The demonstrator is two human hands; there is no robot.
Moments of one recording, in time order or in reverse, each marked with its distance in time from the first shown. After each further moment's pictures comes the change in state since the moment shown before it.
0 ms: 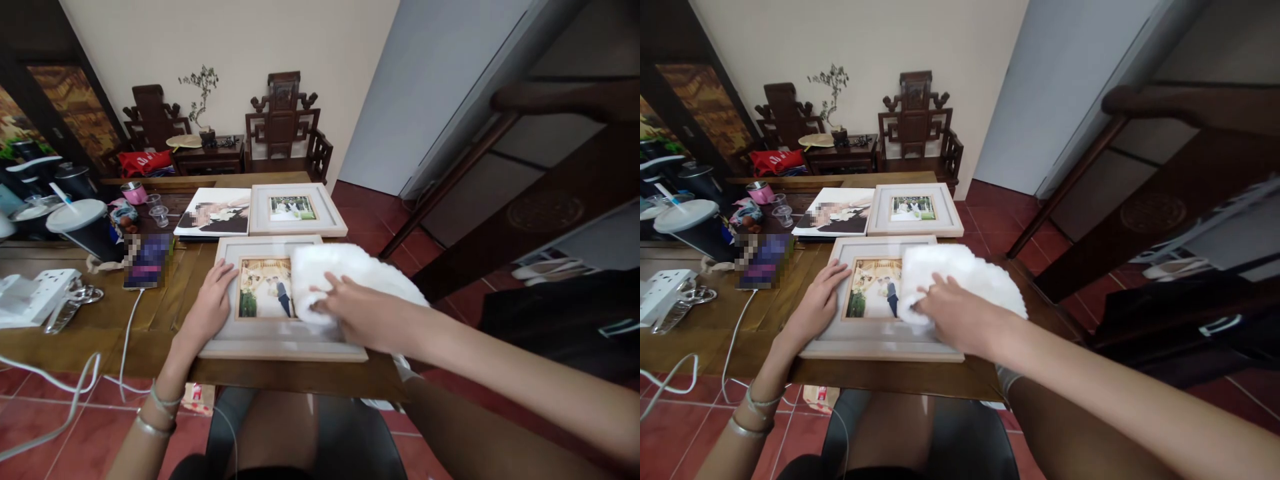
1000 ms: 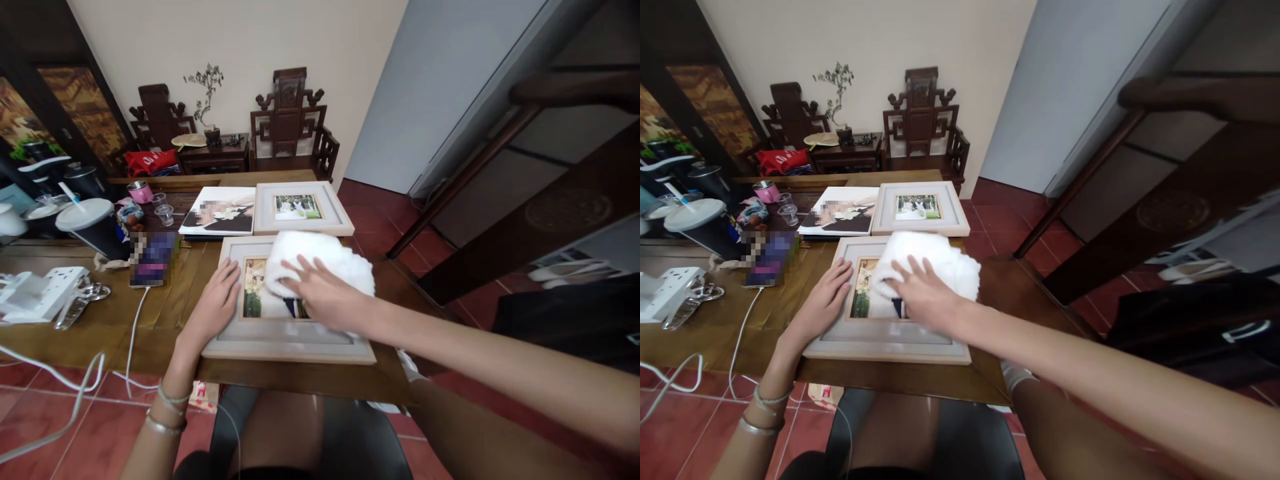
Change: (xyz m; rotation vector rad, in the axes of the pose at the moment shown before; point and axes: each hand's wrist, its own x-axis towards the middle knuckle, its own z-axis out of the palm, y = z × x) left_hand 0.005 0.012 -0.006 -0.035 -0.077 -0.118; right_hand 0.039 -0.019 0.009 -0.012 0.090 -0.036
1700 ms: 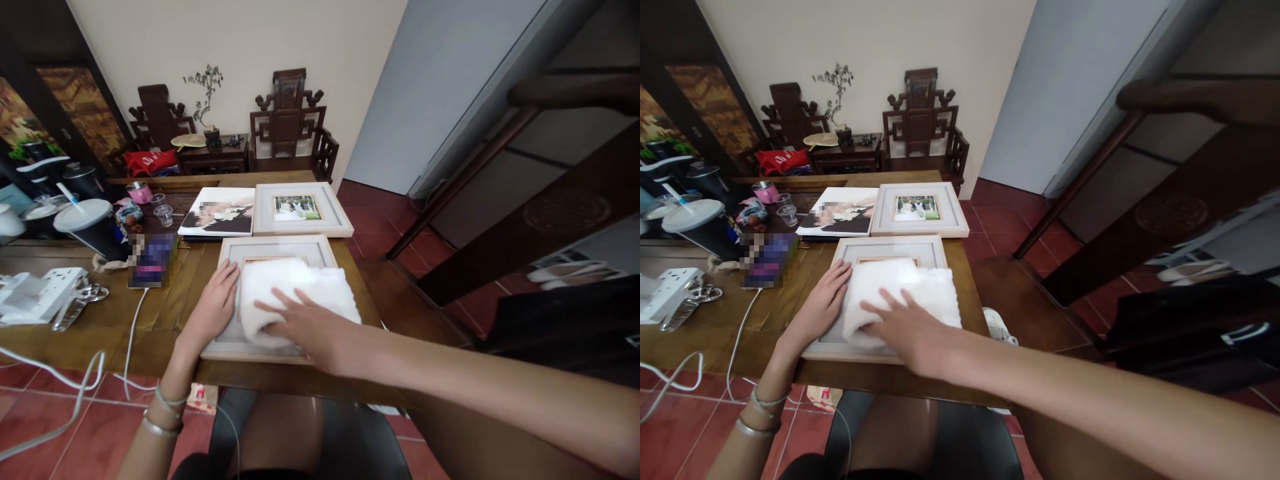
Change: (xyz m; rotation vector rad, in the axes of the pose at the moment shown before) left_hand -0.001 -0.008 0.003 0.036 0.007 0.058; right_hand -0.009 -0.021 -0.003 0.156 -0.157 -0.233
